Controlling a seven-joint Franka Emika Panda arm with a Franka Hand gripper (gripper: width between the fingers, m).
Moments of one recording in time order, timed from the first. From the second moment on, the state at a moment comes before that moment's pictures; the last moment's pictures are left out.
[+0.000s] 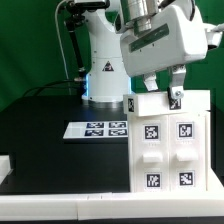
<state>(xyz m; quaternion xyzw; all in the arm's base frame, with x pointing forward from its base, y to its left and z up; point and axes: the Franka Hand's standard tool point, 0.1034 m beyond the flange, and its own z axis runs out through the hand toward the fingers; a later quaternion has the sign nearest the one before) 0.603 0.071 0.155 -0.77 0.62 -0.06 0.13</state>
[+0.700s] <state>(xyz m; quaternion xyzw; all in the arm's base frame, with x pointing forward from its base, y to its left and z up) 0.599 0.069 0.152 -0.52 0.84 0.00 0.17</state>
